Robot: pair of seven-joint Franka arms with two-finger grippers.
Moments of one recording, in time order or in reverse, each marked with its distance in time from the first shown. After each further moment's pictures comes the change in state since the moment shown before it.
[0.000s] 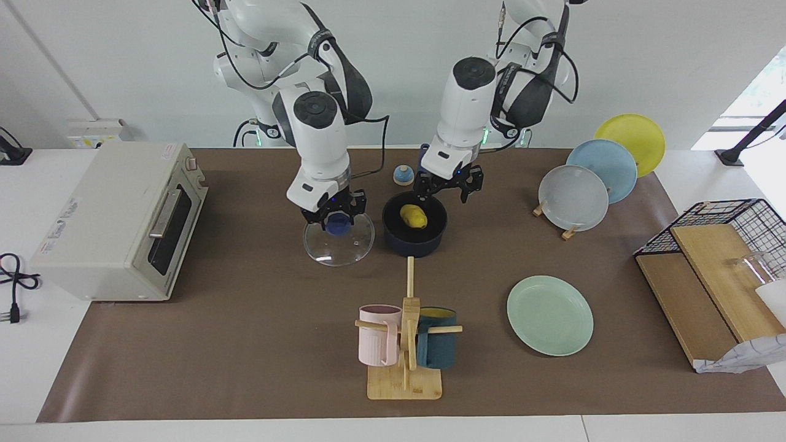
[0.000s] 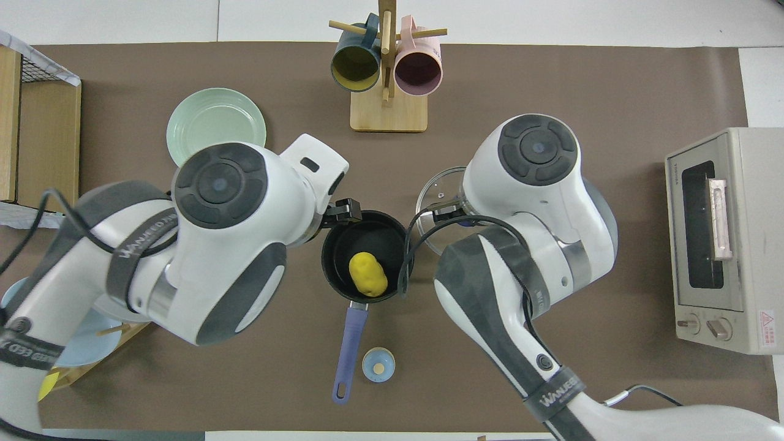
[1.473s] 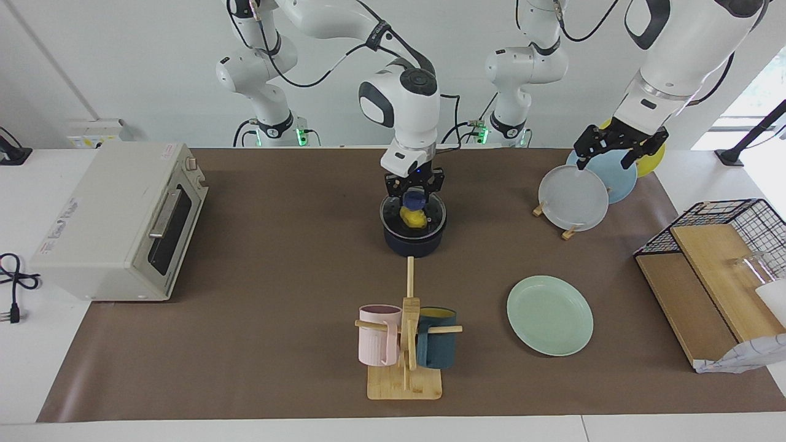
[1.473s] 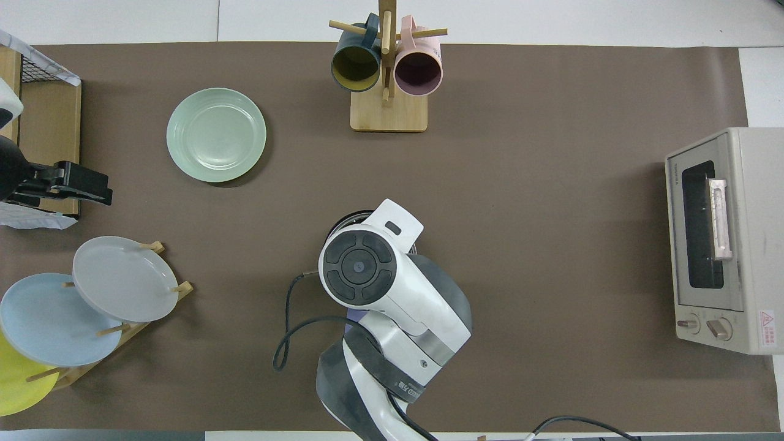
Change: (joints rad) left arm 0.447 -0.063 0.008 0.209 0.000 -0.394 0.612; right arm 0.263 0.071 -0.007 0.002 -0.019 0.126 0.329
